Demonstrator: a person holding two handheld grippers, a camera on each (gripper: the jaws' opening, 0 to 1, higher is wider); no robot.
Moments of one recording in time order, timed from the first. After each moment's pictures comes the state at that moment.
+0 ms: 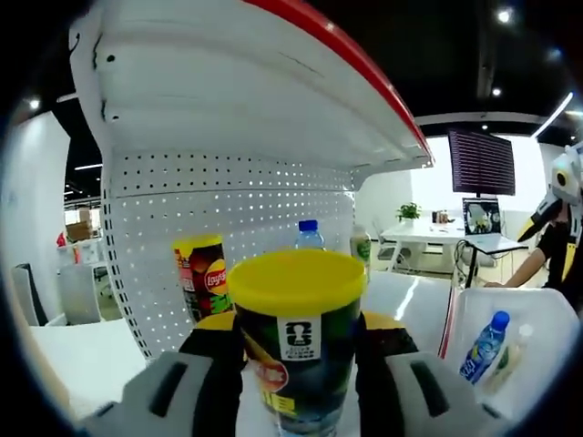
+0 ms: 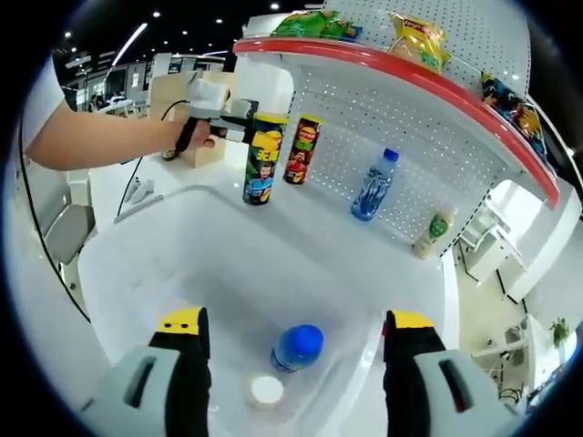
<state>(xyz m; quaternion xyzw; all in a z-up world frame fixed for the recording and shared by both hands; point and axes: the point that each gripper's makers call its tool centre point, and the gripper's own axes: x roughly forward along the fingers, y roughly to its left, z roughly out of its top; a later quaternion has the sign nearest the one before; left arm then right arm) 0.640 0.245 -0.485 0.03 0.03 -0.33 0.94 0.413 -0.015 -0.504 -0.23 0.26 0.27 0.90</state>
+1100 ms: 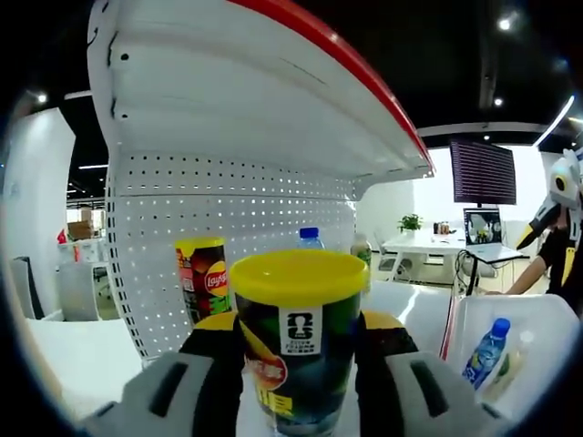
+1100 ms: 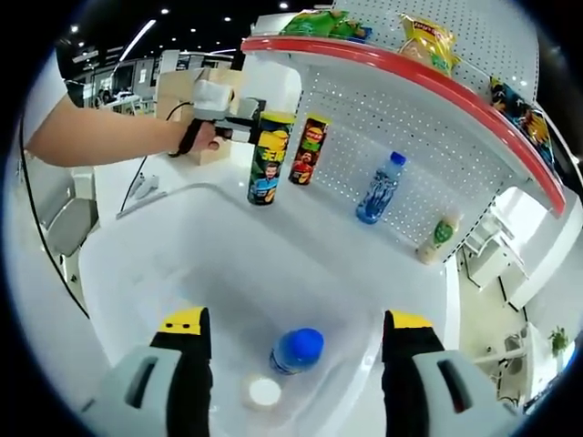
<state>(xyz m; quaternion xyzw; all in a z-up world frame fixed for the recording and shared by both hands) 0.634 0.241 -0.481 0.01 0.01 -0.32 0.95 0.416 -0.012 -0.504 -0.25 0.26 0.29 0.89</state>
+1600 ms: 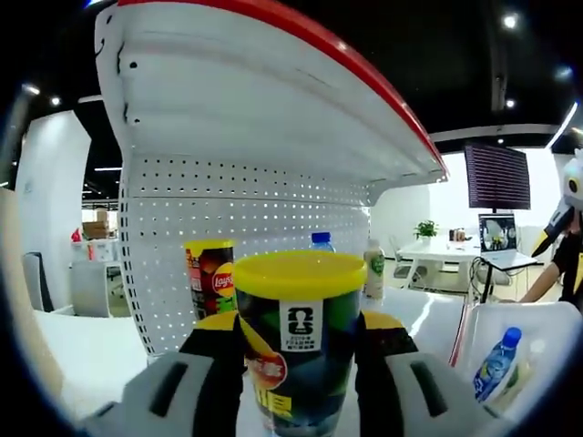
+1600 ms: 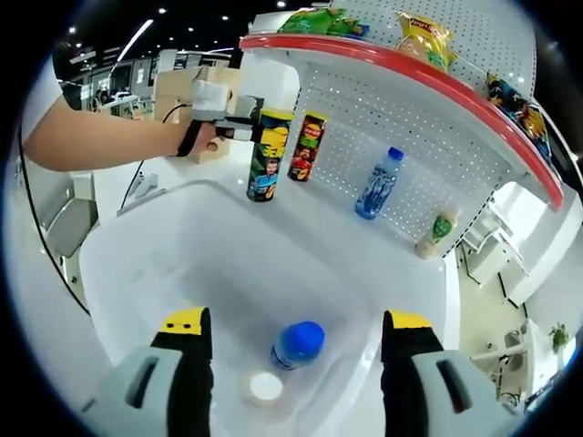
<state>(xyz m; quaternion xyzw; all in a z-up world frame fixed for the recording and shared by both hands) 0.636 0.241 -0.482 0.00 -0.01 -0.28 0.96 0.410 -0.016 -0.508 -0.24 0.26 0.28 0.89</state>
